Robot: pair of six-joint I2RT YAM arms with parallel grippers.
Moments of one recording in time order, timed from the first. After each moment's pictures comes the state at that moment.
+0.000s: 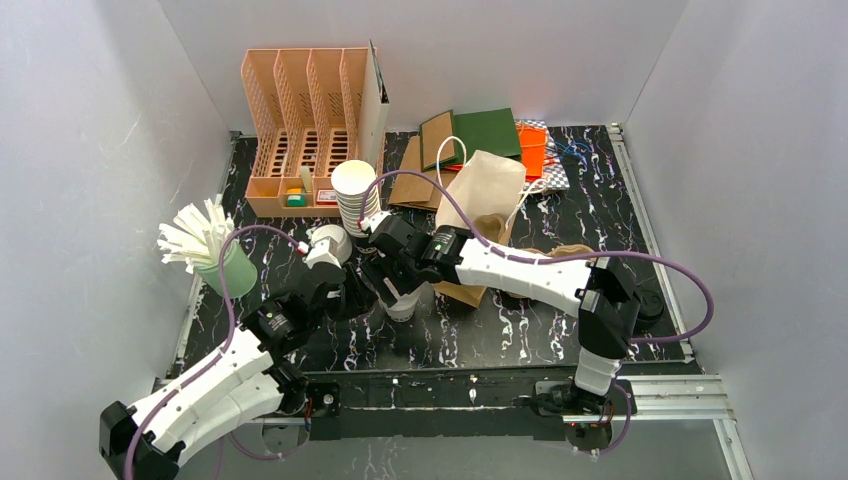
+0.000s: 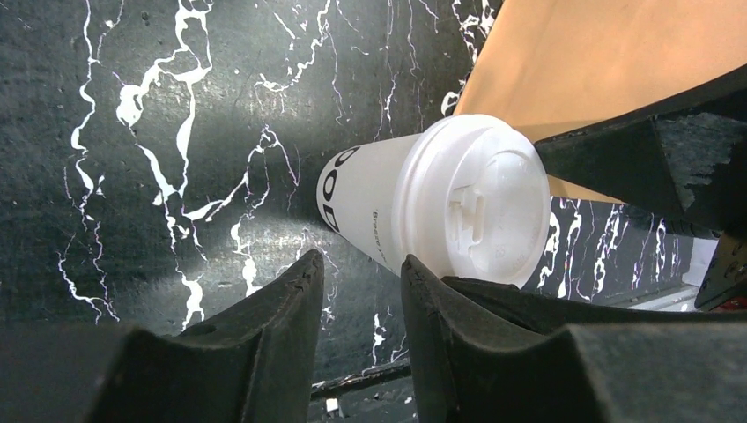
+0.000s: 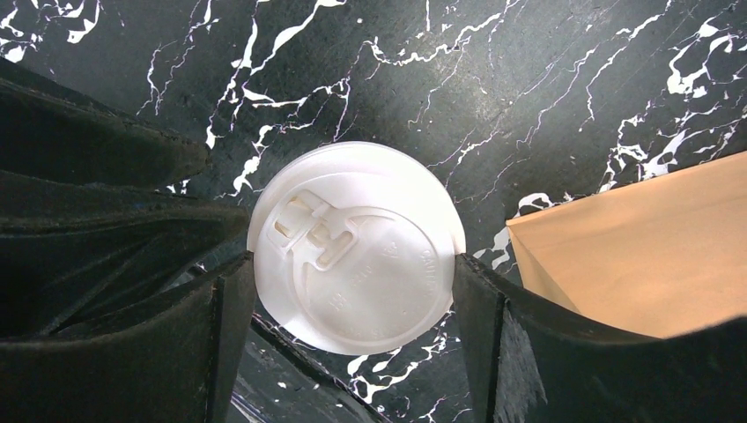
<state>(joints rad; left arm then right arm) -0.75 0.72 0.56 -0.56 -0.22 -0.91 1.15 1.77 1.52 -0.72 0.11 0.33</state>
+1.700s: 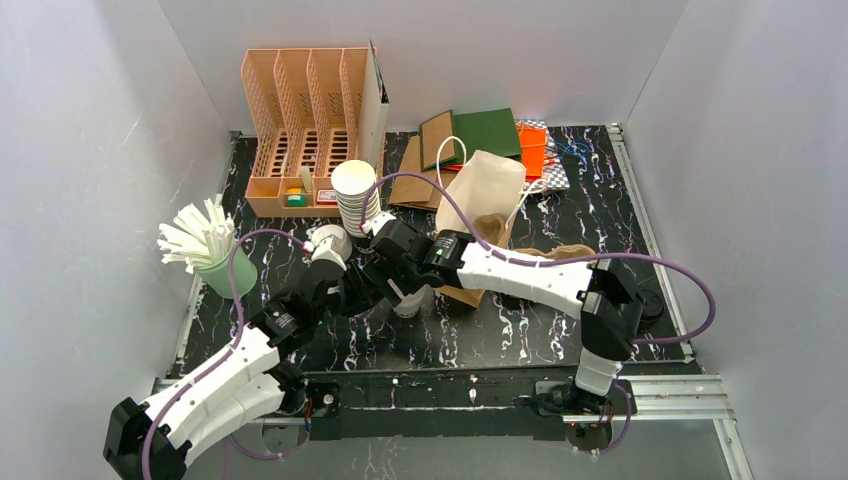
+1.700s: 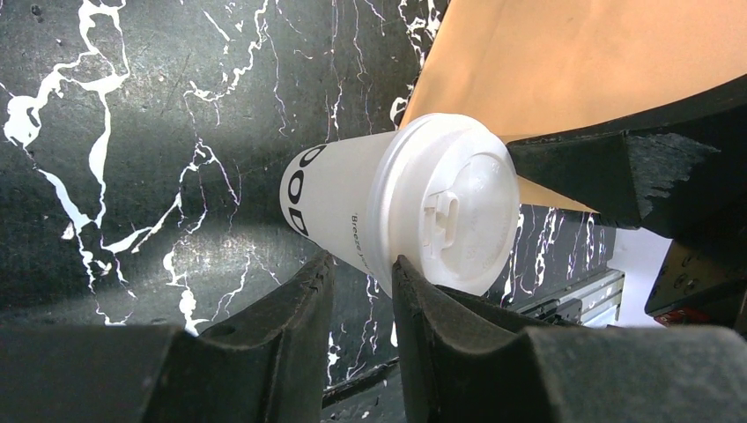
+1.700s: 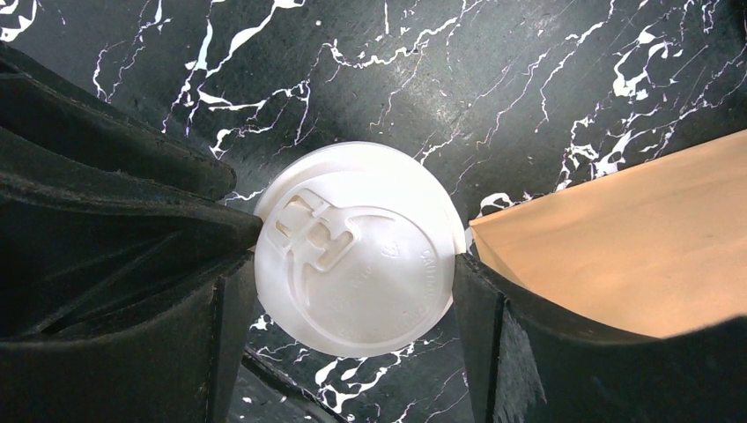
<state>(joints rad) -0.68 0.76 0.47 -0.35 -0.07 -0.94 1.17 1.75 1.48 -0.70 0.19 0.29</state>
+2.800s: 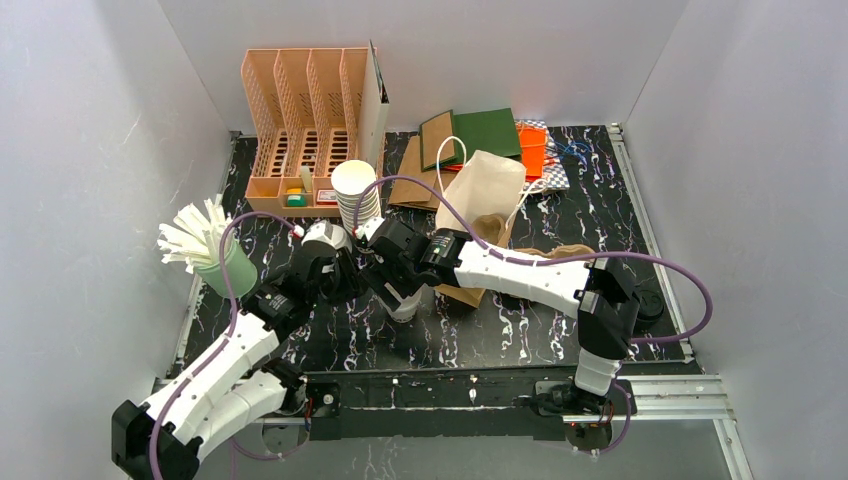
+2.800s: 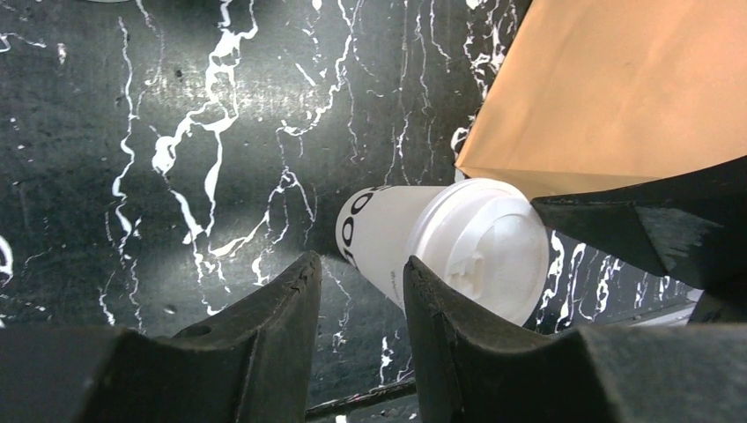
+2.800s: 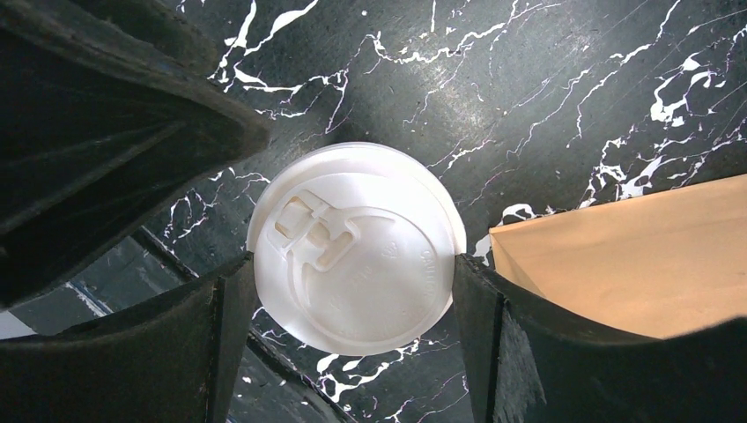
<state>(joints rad) -0.57 0.81 0.63 -0.56 -0.10 -0.79 1.17 1.77 1.51 -0.72 0.11 0.22</state>
